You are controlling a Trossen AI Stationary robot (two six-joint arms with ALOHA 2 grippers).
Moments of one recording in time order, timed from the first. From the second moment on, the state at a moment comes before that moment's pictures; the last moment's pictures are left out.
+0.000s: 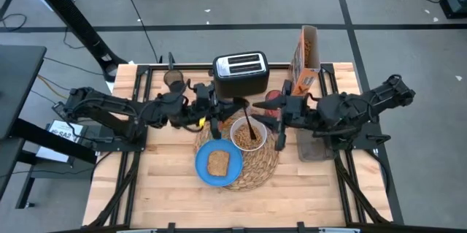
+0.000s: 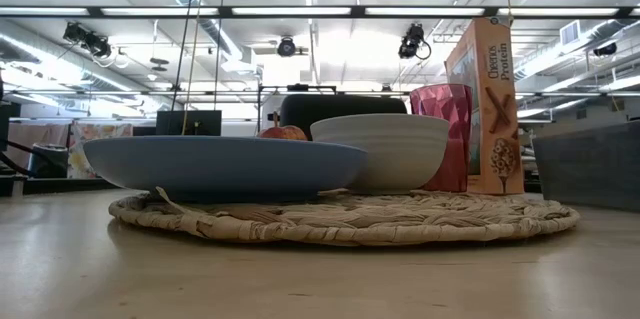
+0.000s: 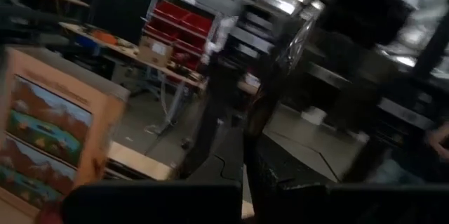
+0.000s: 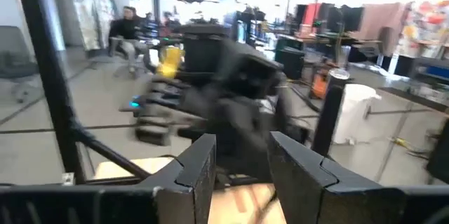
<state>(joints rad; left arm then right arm) -0.17 1.39 1.17 0.41 -0.34 -0.37 0.40 1.31 1.42 -0.09 0.61 -0.04</state>
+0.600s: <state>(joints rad) -0.16 1.39 1.17 0.42 -0.33 -0.29 0.31 1.38 1.42 -0.01 0.52 -0.06</state>
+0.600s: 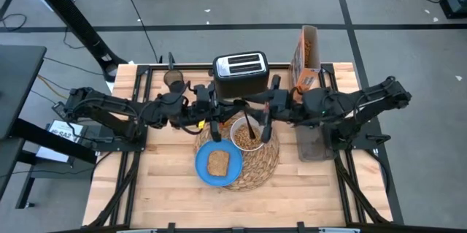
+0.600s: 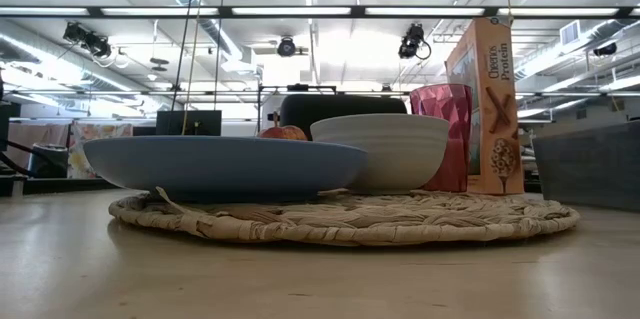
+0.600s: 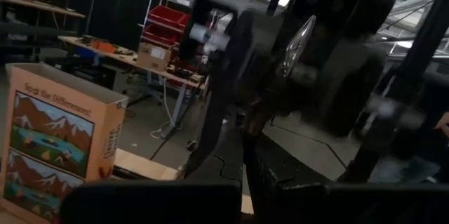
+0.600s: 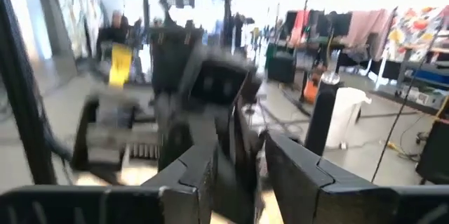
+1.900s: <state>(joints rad) -0.19 1.03 1.17 -0.08 -0.32 -0.11 0.38 1.19 1.42 -0.54 0.80 0.57</state>
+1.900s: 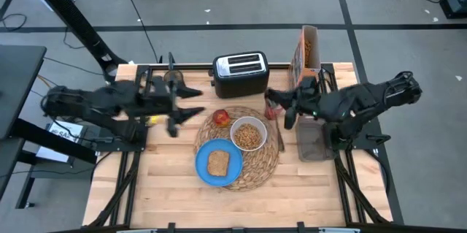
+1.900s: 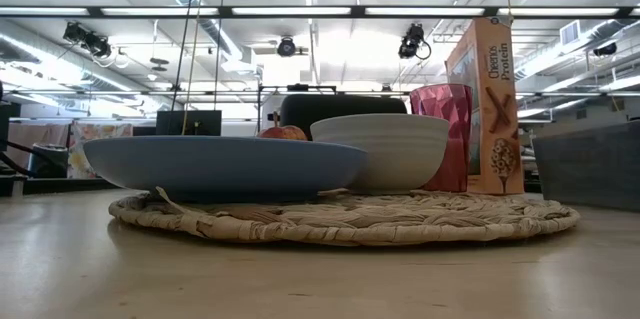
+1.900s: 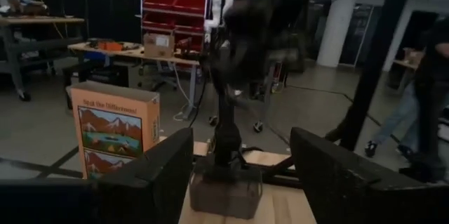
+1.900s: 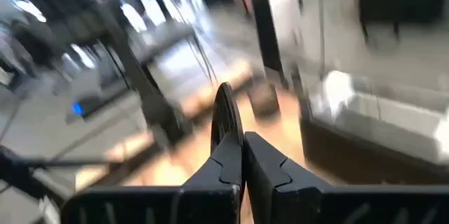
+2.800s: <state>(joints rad) -0.32 0.85 1.17 -0.16 -0.32 -0.09 0.36 1.42 0.78 -0.62 0.49 1.64</state>
